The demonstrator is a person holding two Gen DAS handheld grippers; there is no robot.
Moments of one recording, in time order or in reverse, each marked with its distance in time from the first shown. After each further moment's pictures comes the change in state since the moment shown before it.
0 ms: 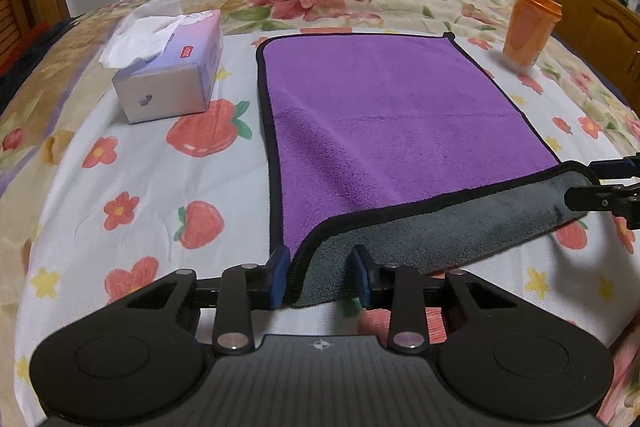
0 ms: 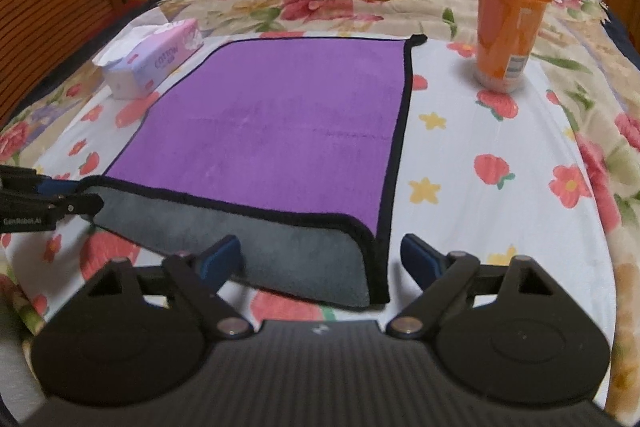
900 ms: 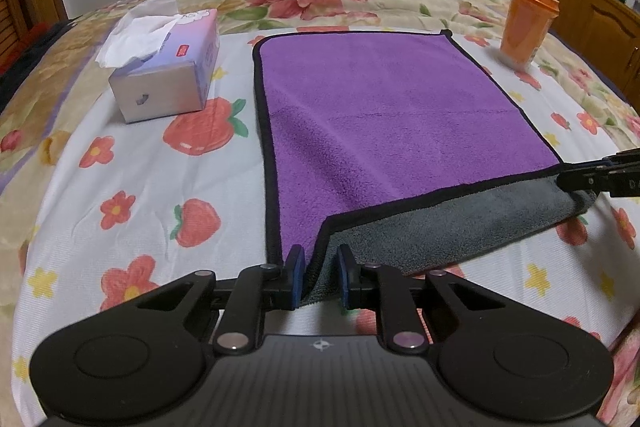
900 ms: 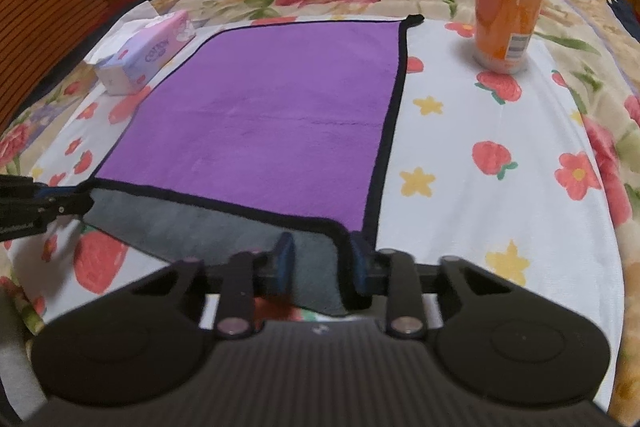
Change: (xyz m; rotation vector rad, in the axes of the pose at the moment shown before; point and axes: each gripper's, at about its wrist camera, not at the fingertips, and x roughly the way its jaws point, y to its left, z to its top) left arm 0.002 -0.002 -0.002 0.011 -0.002 -0.002; right arm 0.013 -0.017 0.005 0.025 0.050 0.029
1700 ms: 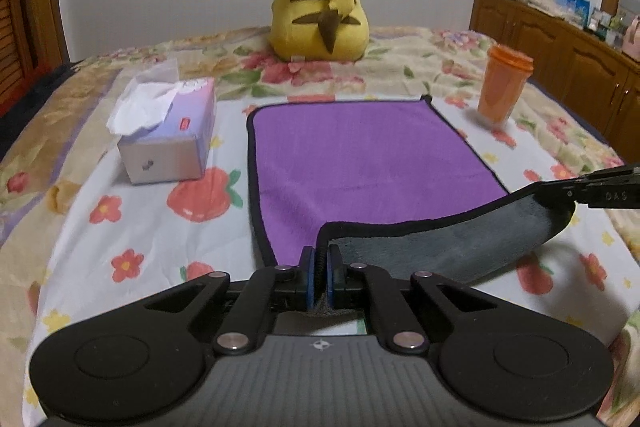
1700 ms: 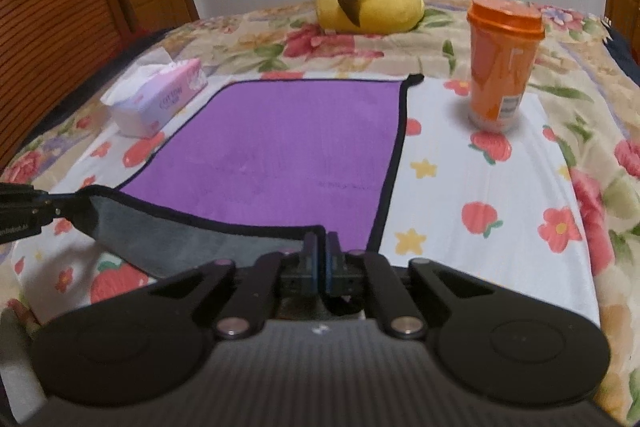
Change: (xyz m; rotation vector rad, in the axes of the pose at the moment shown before) left arm -0.036 -0.003 0.014 -0.007 -0.180 -0.035; right arm -0.025 0.001 0.016 -0.027 -0.141 0.015
